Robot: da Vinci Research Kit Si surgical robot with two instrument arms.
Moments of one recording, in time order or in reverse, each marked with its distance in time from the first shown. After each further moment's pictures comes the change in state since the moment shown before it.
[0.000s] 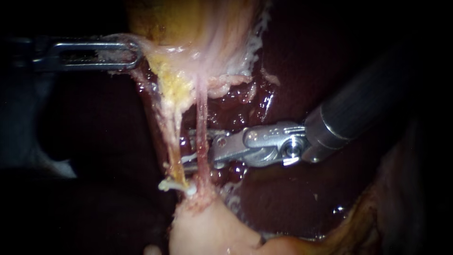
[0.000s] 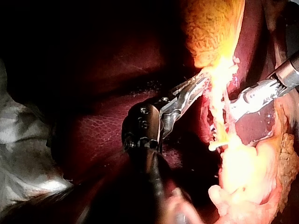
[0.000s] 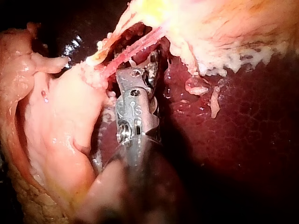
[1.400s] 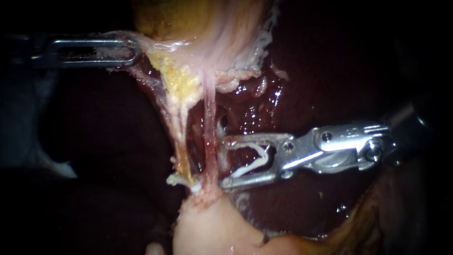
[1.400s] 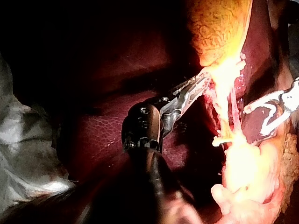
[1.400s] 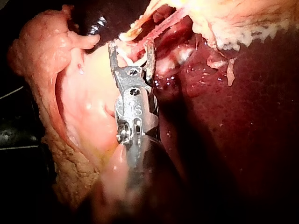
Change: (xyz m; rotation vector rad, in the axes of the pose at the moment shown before) right arm 0.006 -0.006 -0.013 0.033 0.022 0.030; left arm 0.000 -0.001 0.000 -0.003 -0.002 0.001
